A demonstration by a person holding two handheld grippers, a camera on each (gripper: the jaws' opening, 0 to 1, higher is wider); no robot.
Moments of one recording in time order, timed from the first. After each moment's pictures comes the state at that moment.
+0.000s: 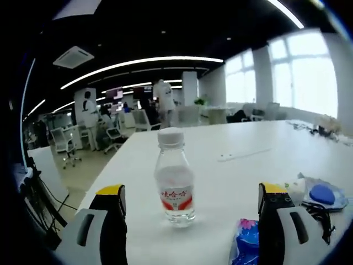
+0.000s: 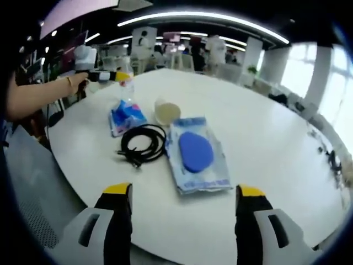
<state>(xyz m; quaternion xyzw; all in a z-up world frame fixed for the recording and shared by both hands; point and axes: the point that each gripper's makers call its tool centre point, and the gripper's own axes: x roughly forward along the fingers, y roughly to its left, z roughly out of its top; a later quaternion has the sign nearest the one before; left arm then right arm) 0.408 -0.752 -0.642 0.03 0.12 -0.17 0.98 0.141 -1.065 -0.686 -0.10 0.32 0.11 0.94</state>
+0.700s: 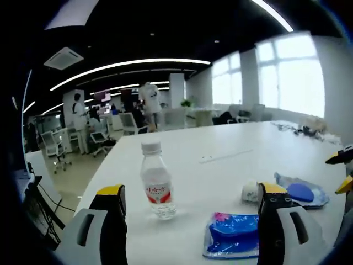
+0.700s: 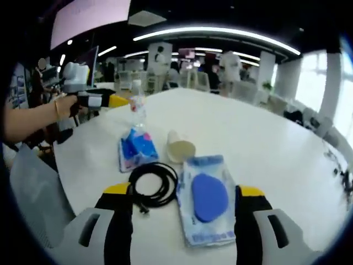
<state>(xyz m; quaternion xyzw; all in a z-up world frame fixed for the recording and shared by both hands) 0.345 -0.776 -0.610 0.03 0.12 -0.21 0.97 0.212 -1.024 -0.662 -0.10 0.26 0.18 0.94</state>
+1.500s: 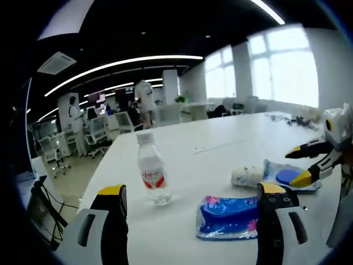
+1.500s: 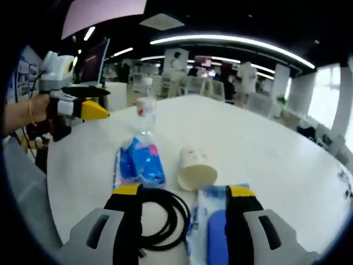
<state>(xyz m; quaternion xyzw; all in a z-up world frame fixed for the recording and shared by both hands) 0.331 -0.763 -0.633 0.06 0.14 -0.23 0.96 0.282 -0.970 -0.687 -0.11 0.22 0.24 0.94</state>
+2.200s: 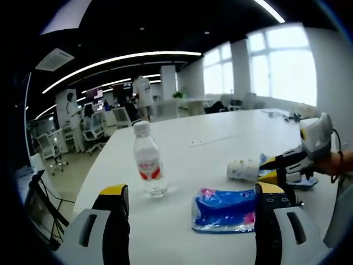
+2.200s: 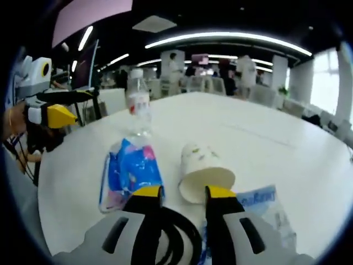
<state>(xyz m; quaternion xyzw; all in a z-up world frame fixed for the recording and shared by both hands) 0.316 -0.769 -0.640 0.06 0.15 -0.24 0.96 0.322 -0.949 -0.727 -0.05 0.23 0.24 0.94</state>
